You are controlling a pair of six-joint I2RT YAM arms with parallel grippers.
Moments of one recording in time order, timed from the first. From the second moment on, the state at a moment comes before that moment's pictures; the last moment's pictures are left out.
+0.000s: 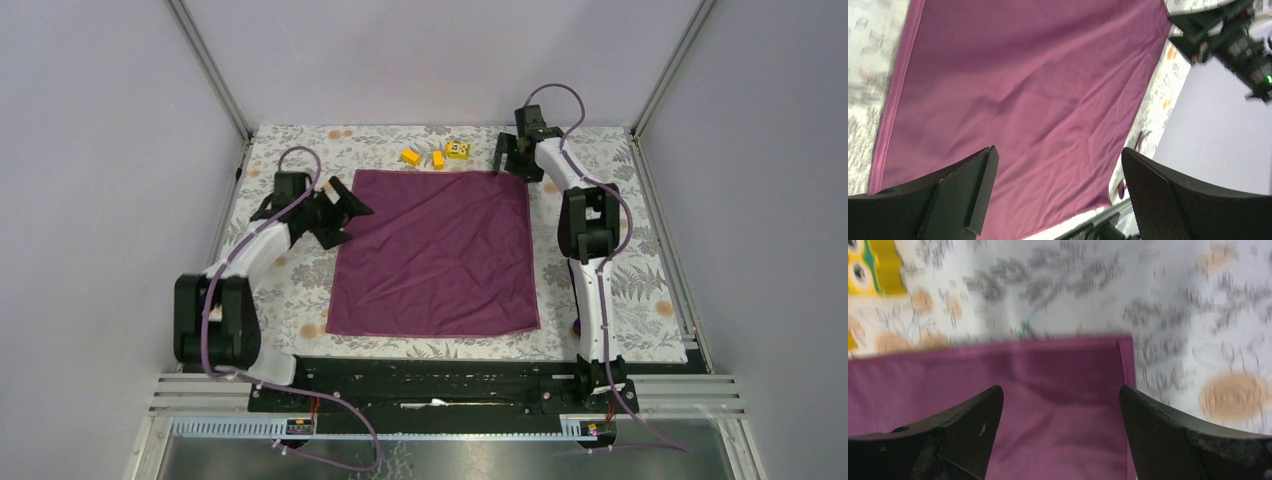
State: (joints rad) left arm -0.03 1.41 0.90 -0.31 0.49 -0.81; right arm 0.18 2.53 2.25 -0.70 0.03 0.36
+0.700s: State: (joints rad) left arm -0.12 2.16 1.47 0.08 0.33 -0.95; right arm 0.29 1.61 1.15 -0.52 -0.23 0.48
